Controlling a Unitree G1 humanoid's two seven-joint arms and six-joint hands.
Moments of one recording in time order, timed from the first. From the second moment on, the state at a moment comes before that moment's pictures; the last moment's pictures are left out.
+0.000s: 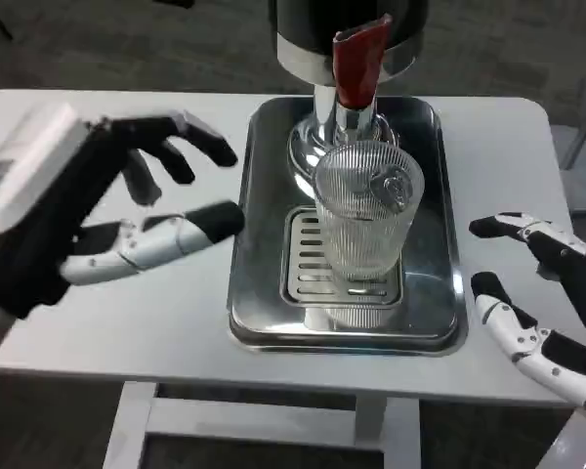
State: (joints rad) left arm -0.25 0.62 0.23 -0.29 0.20 -0.31 -0.21; right arm 0.10 -0.23 -0.03 -0.83 -0.64 0.33 0.31
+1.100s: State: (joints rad) left arm -0.87 0.61 0.17 -0.12 -0.42 0.08 -0.55; right arm 0.11 -0.22 -0.05 -0.86 -0.64 0.33 0.29
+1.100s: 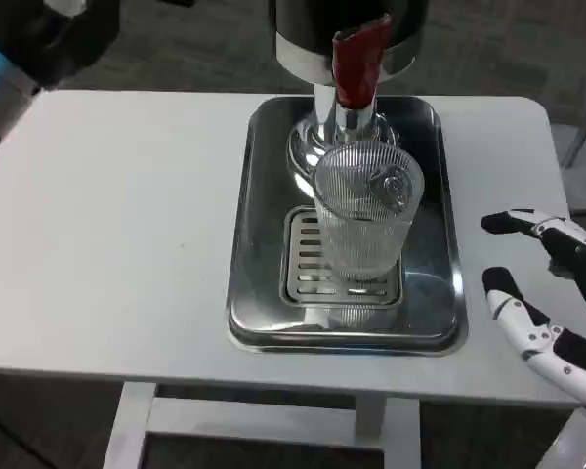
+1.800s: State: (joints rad) left arm -0.83 0.55 0.10 -0.05 -0.39 0.10 -0.67; right arm 0.12 -0.21 -0.06 -0.87 -0.62 0.33 0.29
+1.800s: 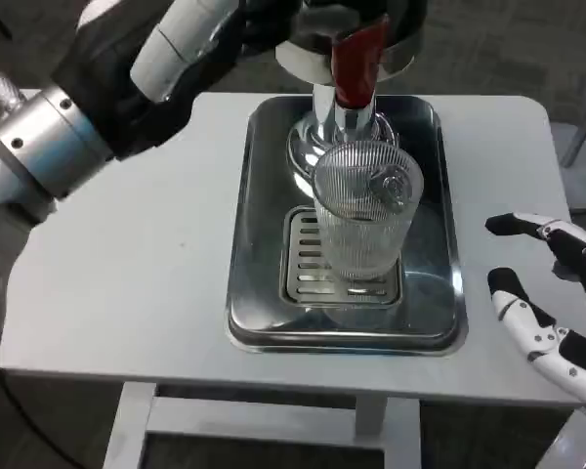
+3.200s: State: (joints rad) left arm -0.82 0.57 0.01 -0.02 -0.21 -0.02 -0.72; right arm 0.15 -0.24 -0.09 -0.87 -0.56 0.33 0.29
